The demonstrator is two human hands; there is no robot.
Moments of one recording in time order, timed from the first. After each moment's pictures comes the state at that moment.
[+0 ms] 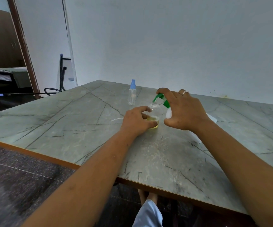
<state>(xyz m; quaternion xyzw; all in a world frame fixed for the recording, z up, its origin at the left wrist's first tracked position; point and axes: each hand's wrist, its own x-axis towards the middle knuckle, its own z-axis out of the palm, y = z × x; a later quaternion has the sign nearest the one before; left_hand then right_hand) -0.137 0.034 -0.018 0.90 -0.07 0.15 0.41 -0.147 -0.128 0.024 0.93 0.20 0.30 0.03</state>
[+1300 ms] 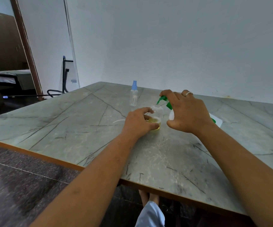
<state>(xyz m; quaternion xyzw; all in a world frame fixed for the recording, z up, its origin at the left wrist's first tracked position) -0.137 0.034 -0.019 0.90 -0.08 0.15 0.41 -0.154 -0.129 0.024 0.93 0.18 0.31 0.07</state>
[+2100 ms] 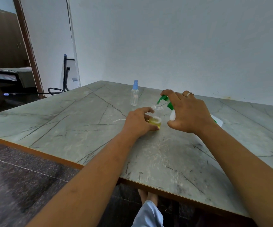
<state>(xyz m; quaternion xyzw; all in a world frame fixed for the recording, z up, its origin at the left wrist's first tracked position) -0.136 0.036 -0.020 0.90 -0.08 0.13 0.42 -0.150 -0.132 0.022 0.93 0.19 0.30 0.05</state>
